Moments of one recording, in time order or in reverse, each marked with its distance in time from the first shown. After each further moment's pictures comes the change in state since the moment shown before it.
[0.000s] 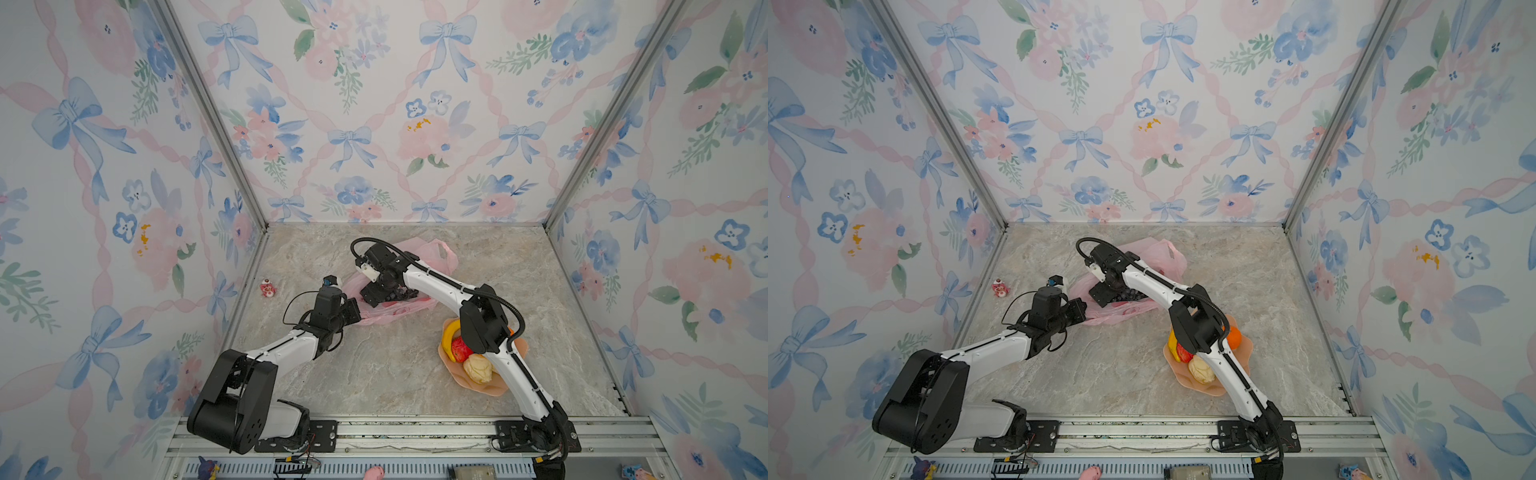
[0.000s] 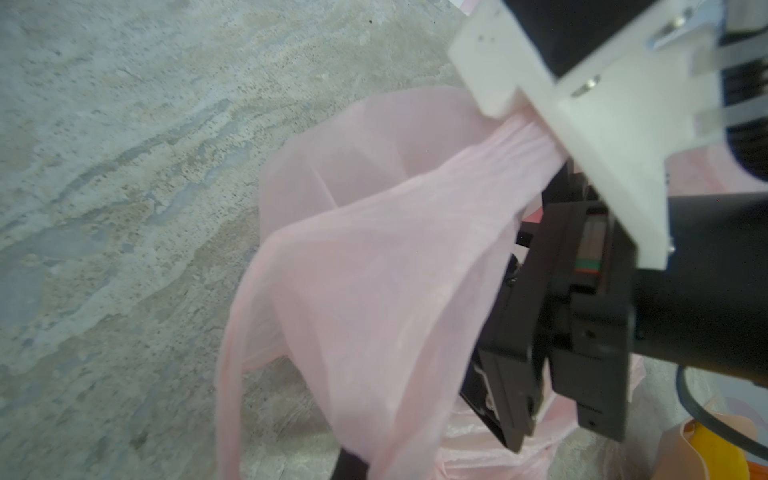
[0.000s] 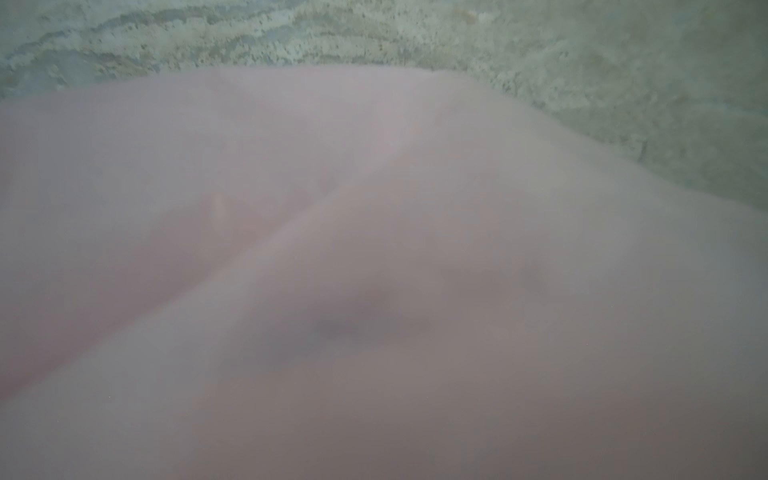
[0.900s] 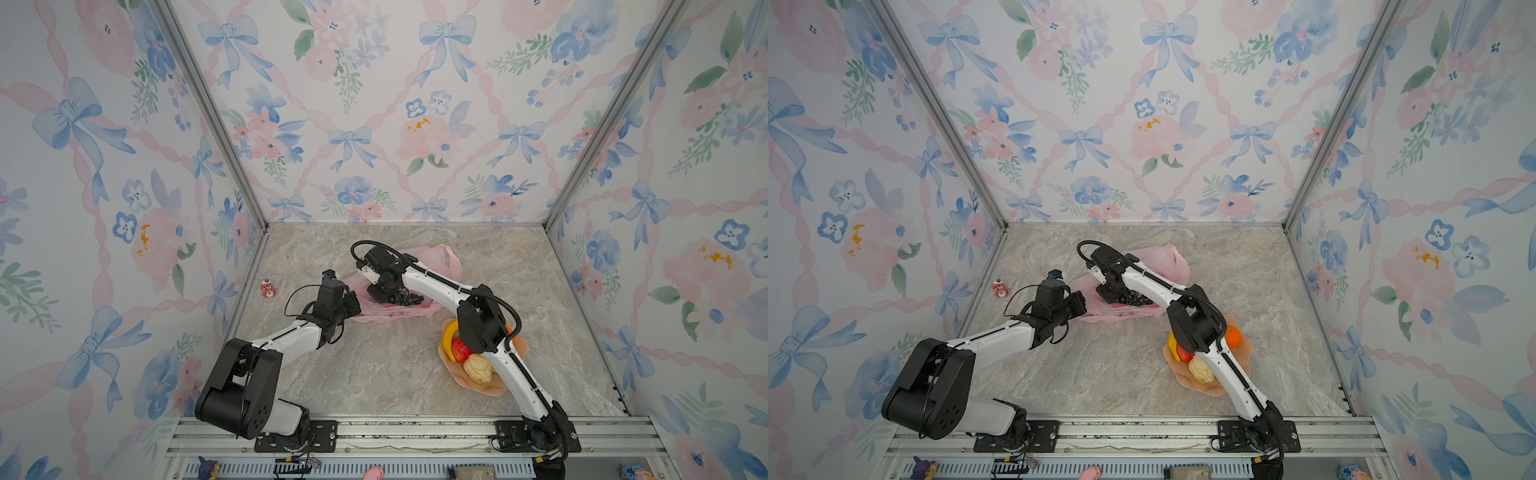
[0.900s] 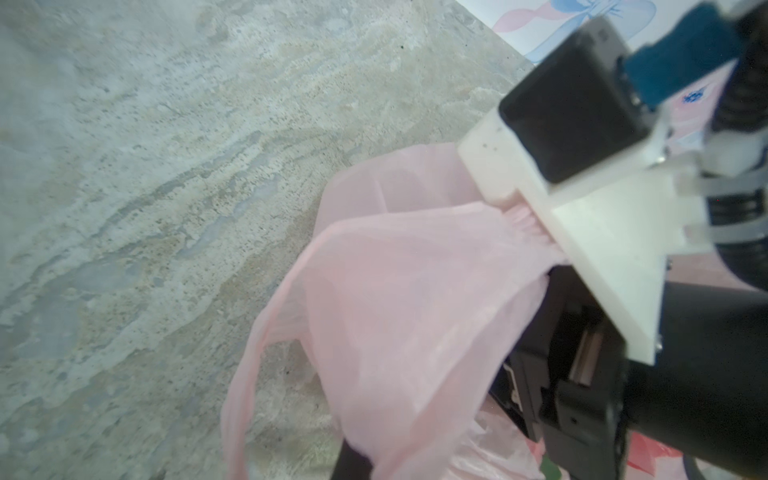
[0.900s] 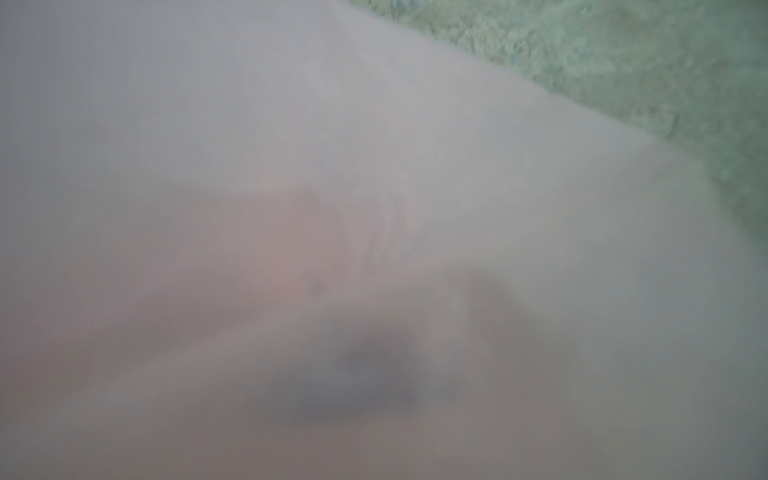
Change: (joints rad) left arm 0.008 0.076 0.107 -0.068 -0.078 -0.025; right arm -0.008 0.011 -0.014 0.014 0.008 0.010
